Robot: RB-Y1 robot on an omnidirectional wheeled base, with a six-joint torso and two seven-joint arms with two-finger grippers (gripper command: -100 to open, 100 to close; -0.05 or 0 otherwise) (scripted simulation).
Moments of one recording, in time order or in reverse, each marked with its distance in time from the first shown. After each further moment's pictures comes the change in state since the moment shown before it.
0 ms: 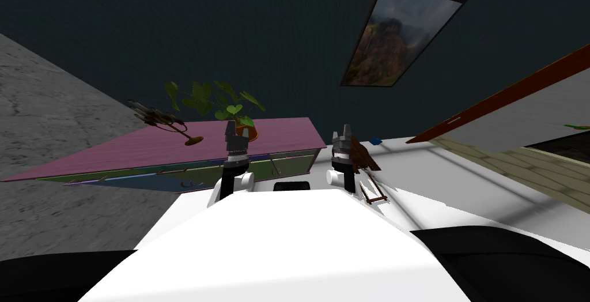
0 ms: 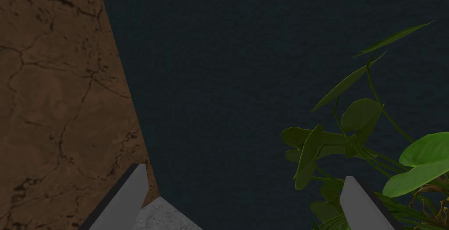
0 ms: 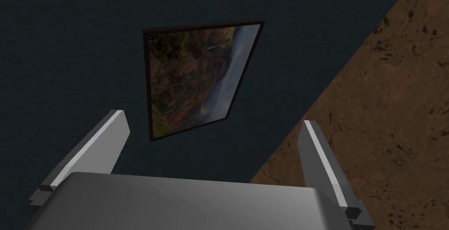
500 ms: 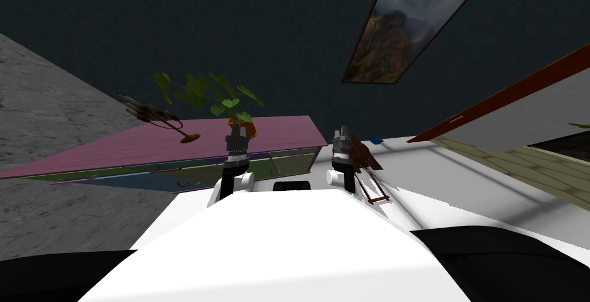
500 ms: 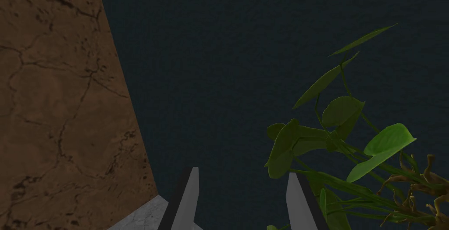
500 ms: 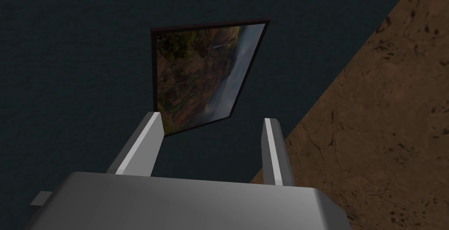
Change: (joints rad) left arm 0.000 0.000 0.000 0.000 0.000 0.000 0.000; right arm 0.000 0.000 0.000 0.000 0.000 0.000 0.000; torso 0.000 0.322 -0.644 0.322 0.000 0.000
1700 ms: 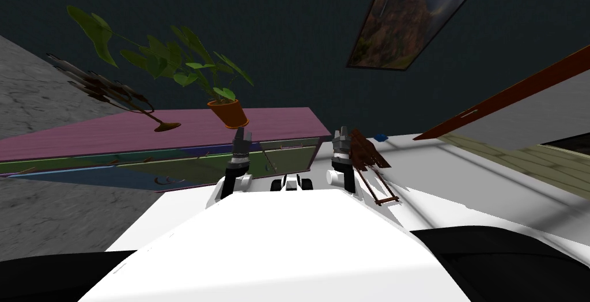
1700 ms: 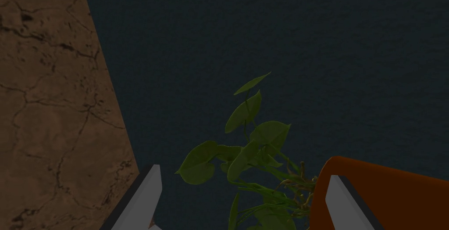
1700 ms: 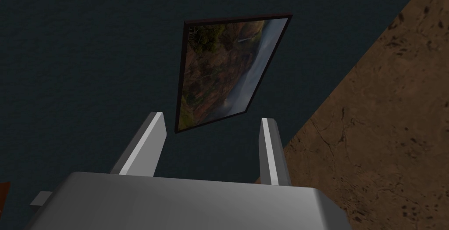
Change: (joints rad) left arm -0.018 0.117 0.006 0.127 0.006 -0.097 -0.010; right arm 0.000 0.000 0.000 0.000 0.000 0.000 0.000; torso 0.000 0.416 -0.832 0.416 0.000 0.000
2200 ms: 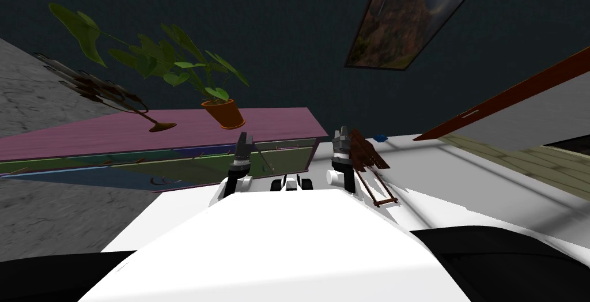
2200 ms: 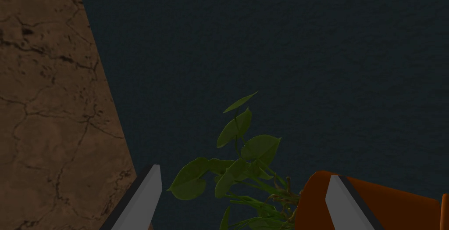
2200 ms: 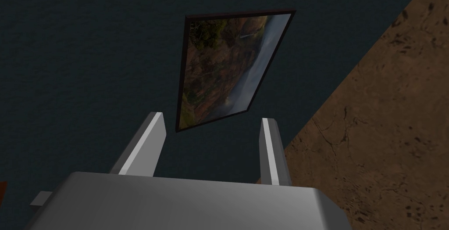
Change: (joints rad) left arm -0.012 0.028 0.009 0.126 0.008 -0.108 -0.008; right arm 0.000 0.000 0.000 0.000 0.000 0.000 0.000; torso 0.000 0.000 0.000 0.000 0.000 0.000
